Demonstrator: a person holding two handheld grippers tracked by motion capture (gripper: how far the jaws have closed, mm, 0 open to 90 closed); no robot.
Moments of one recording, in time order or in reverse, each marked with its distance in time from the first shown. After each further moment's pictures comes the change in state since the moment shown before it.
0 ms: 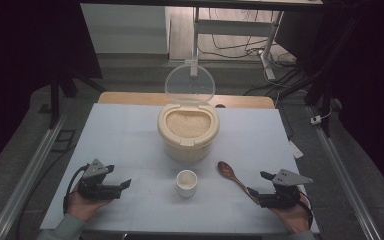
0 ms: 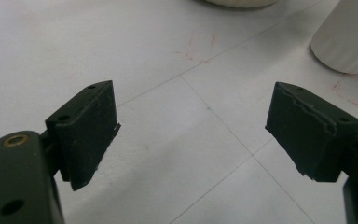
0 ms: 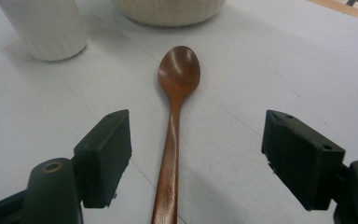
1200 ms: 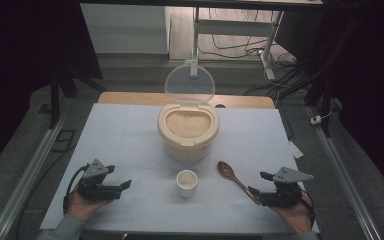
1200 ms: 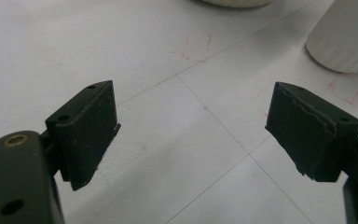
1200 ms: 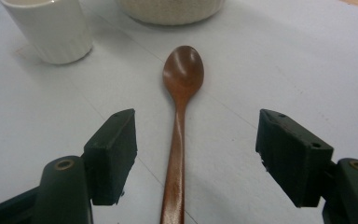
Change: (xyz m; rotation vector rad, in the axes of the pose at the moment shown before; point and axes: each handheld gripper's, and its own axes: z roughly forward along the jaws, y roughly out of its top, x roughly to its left) left arm 0.000 0.000 0.000 0.004 -0.010 0.001; right arm 0.001 0.013 -0.006 0.050 0.013 0.028
